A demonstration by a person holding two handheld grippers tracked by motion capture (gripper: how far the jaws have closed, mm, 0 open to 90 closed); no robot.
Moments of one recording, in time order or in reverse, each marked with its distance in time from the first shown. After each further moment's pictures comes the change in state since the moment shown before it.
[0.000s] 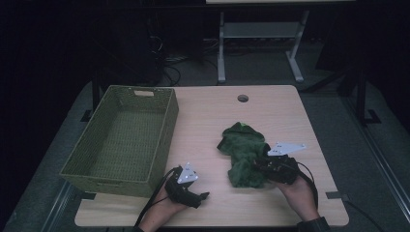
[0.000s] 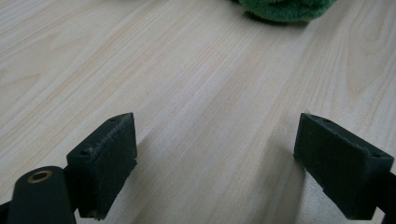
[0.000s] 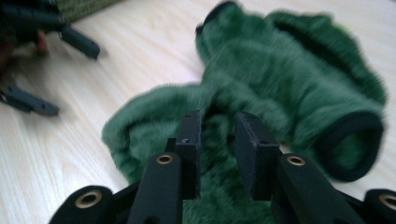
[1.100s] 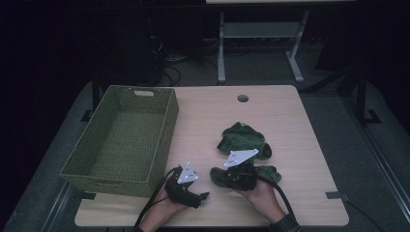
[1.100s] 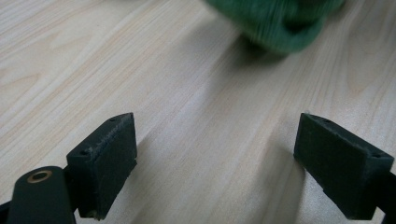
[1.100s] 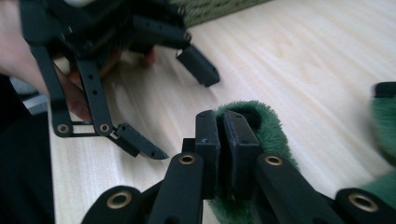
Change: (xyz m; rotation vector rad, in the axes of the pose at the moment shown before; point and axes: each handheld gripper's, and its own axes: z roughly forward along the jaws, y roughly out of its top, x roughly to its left) left arm -0.001 0.000 0.000 -0.005 0.001 -0.008; right arm 0.076 0.031 0.063 0.029 0.248 -0.159
